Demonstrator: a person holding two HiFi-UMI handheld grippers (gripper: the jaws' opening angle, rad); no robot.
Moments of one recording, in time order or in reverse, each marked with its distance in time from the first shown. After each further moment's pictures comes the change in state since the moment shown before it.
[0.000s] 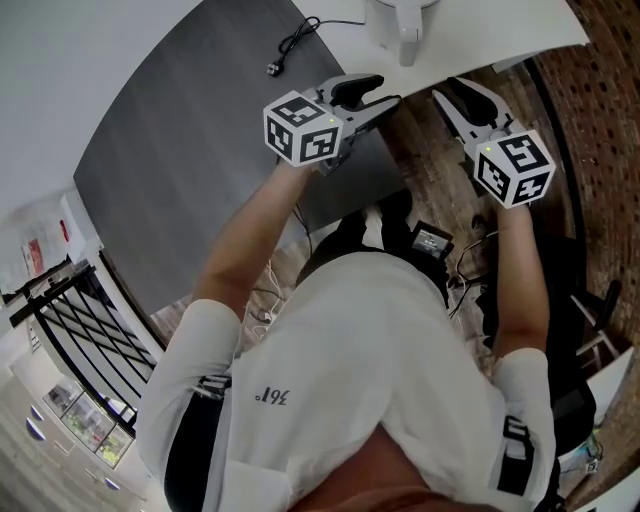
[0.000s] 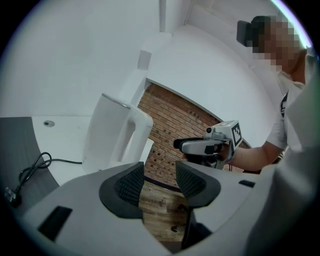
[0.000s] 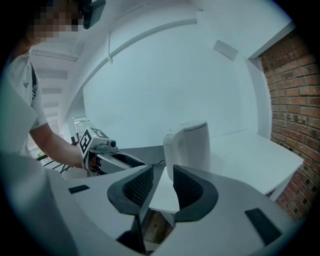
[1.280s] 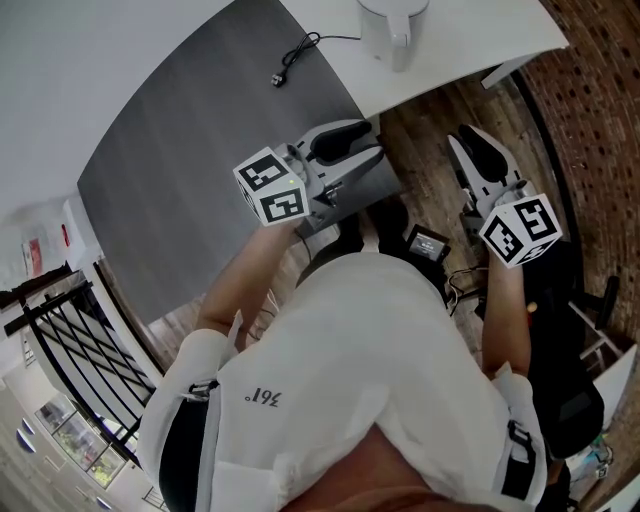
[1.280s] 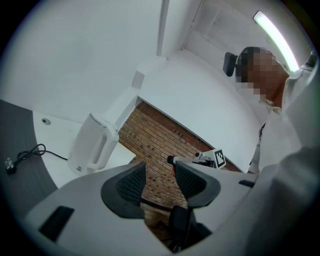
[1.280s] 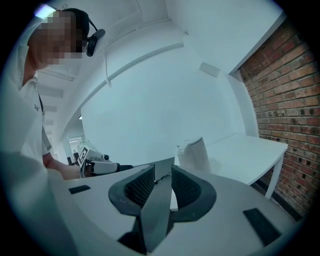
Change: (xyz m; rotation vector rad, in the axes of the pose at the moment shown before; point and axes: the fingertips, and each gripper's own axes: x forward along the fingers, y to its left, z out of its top) left arm -0.079 -0.107 0.022 -0.080 -0.206 -0.119; right arm -0.101 0.061 0.018 0.124 -0.185 -0.034
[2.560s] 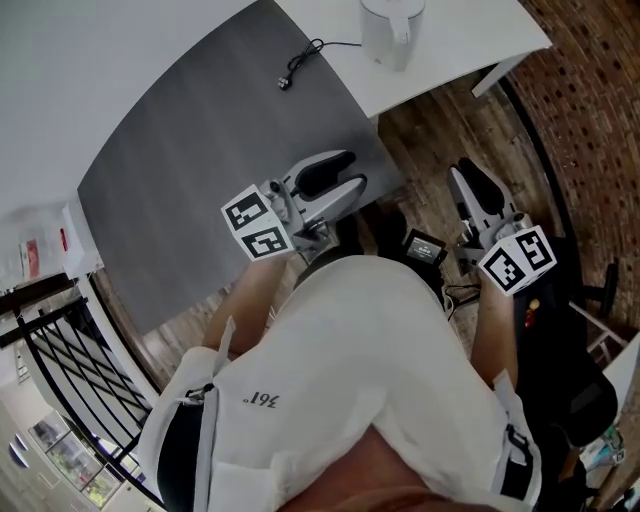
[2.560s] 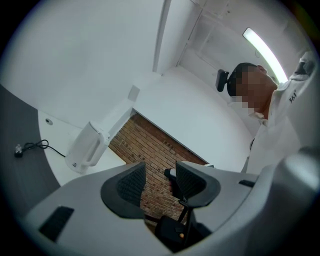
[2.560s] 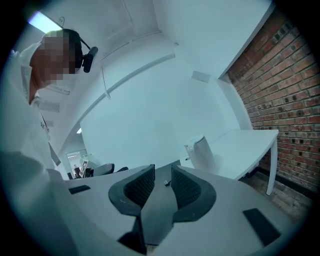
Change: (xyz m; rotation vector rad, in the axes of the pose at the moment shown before) left arm -0.074 -0.071 -0.006 -0.032 -0.142 -0.067; right arm -0.062 0.065 -0.016 0.125 -0.098 -0.016
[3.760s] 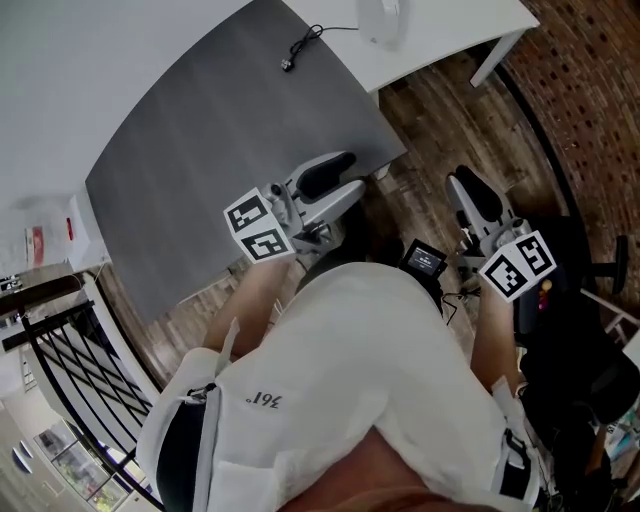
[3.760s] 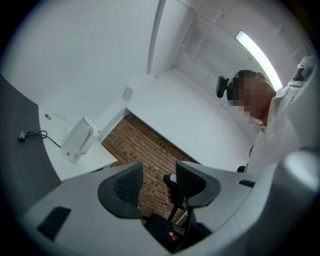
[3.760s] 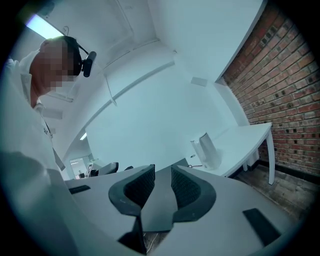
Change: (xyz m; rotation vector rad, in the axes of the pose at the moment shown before) left arm -0.040 -0.073 -0.033 -0.013 -0.021 -0.050; right arm -0.072 0.063 -0.038 0.053 -0.051 0.010
